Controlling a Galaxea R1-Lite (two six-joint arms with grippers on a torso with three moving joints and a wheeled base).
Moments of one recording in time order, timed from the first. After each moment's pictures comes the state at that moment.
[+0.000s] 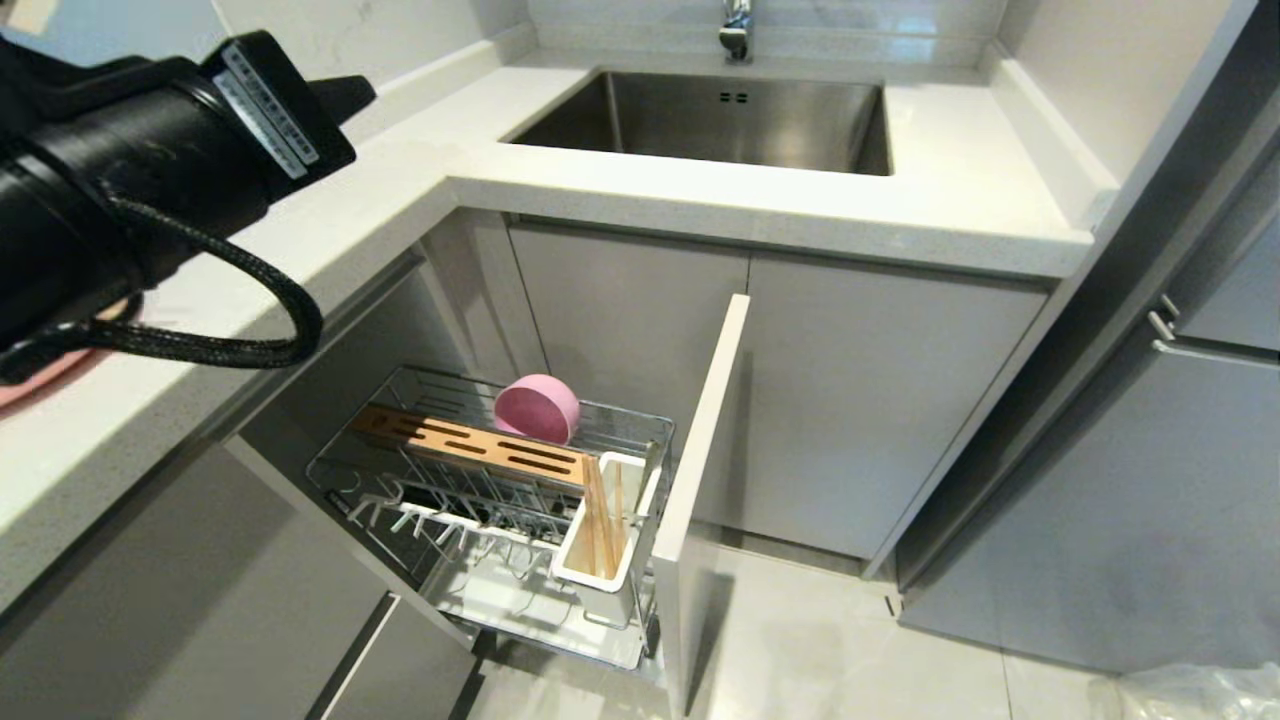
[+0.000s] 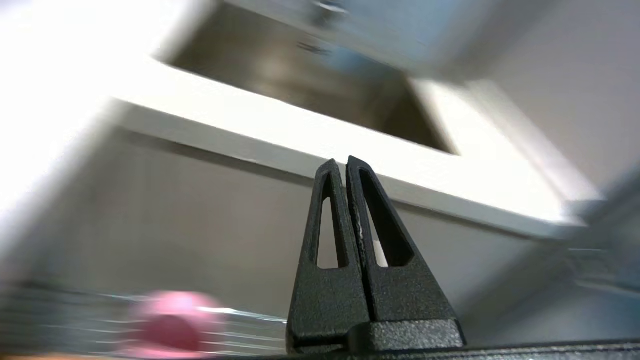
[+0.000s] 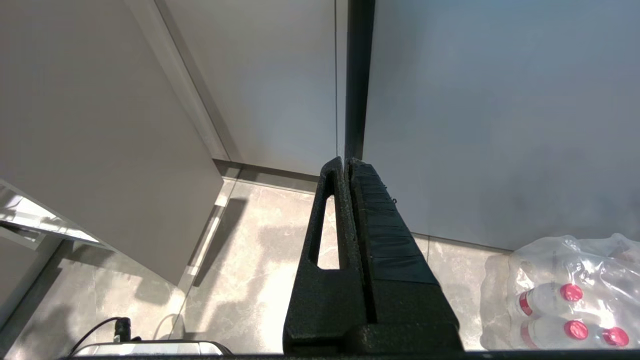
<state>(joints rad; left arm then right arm) -0.53 1.31 -1.09 -0.50 0.27 -0.15 0.00 0.00 0.00 0.00 -0.02 0.04</state>
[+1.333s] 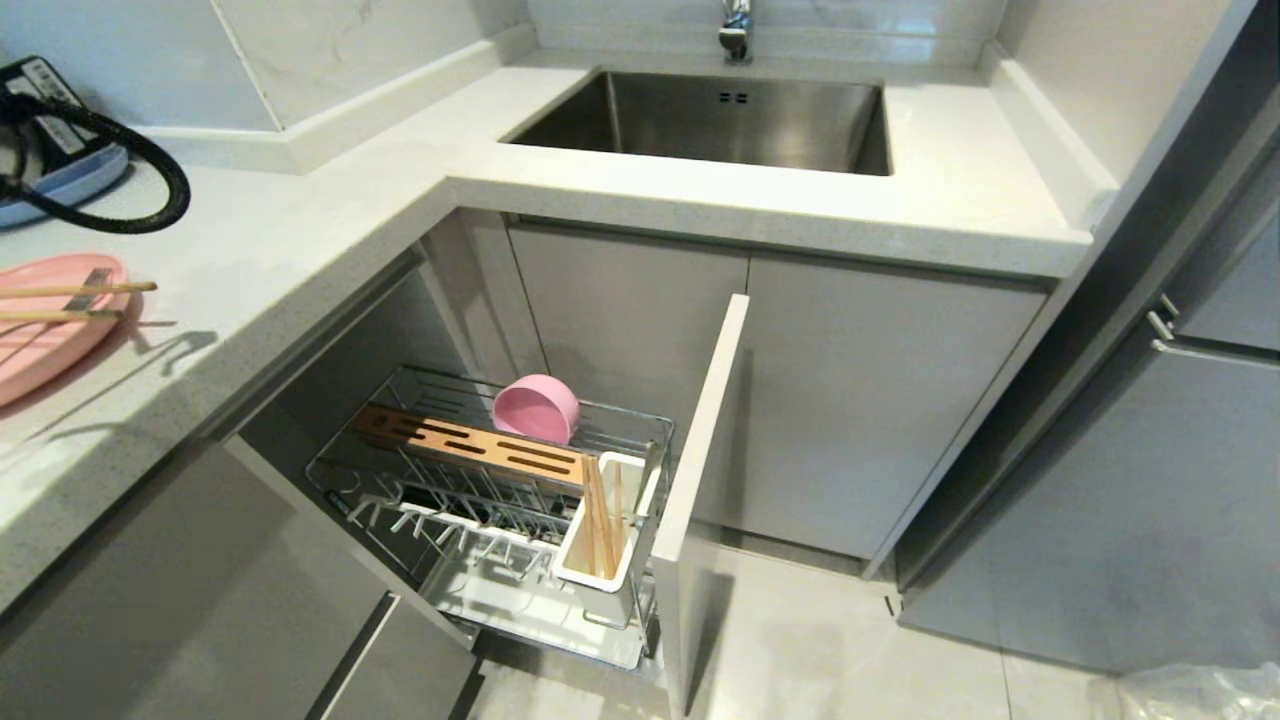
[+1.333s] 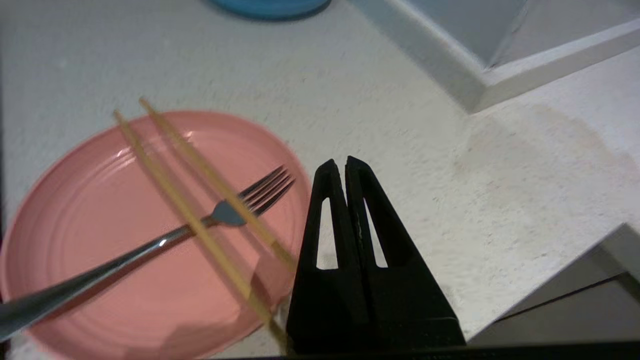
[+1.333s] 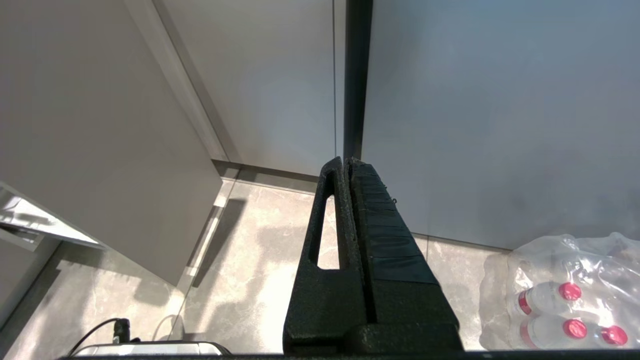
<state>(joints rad) -0.04 1.48 -1.57 0.15 0.82 -0.37 0.00 0.00 0.00 0.00 -0.02 0.04</state>
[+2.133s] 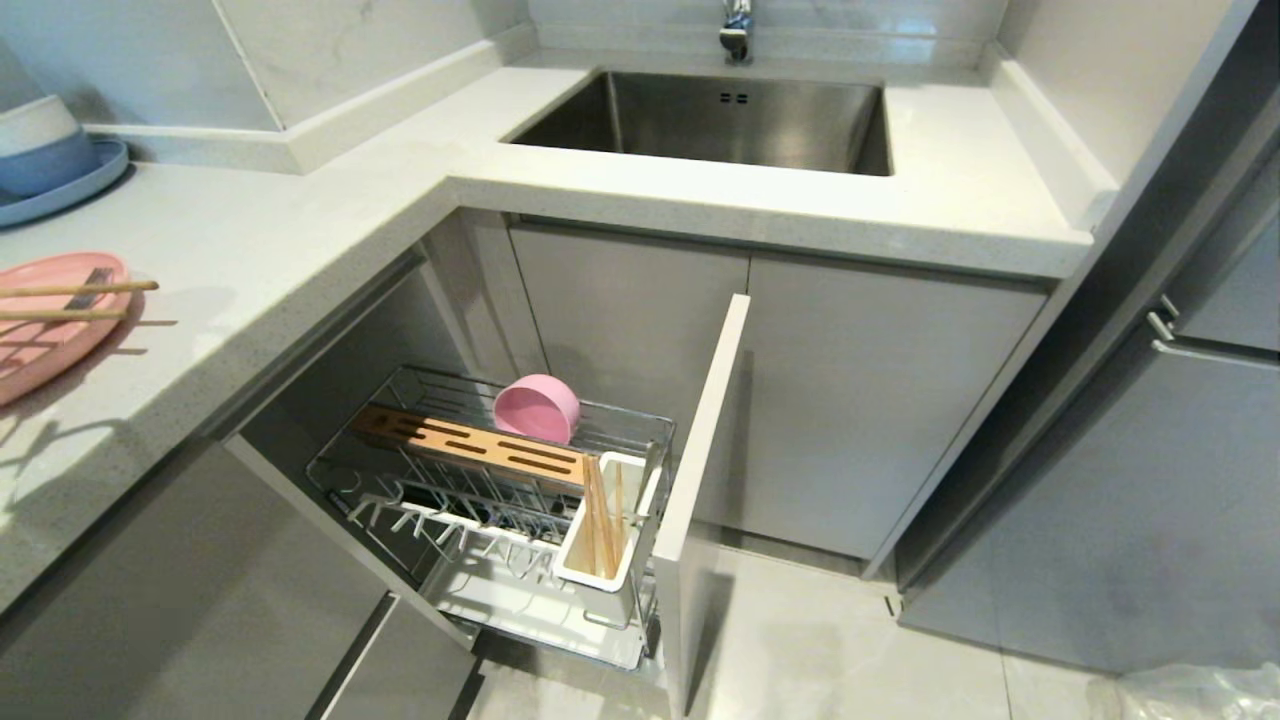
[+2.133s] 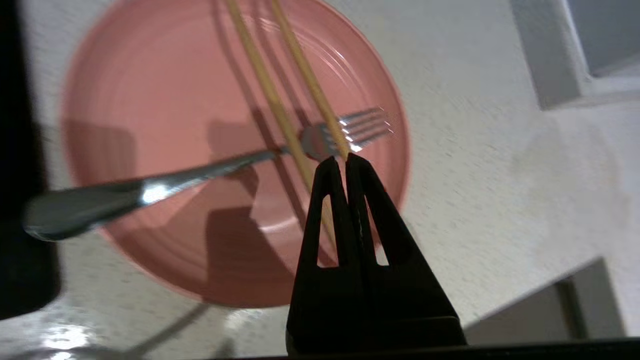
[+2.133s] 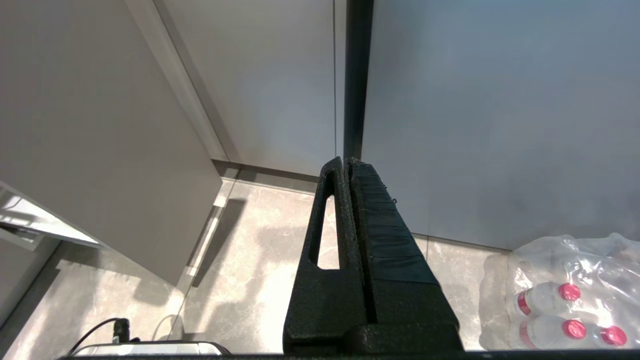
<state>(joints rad) 0.32 1.50 -1.78 0.67 0.33 -0.84 0.00 0.00 0.00 0.00 -0.02 0.04</state>
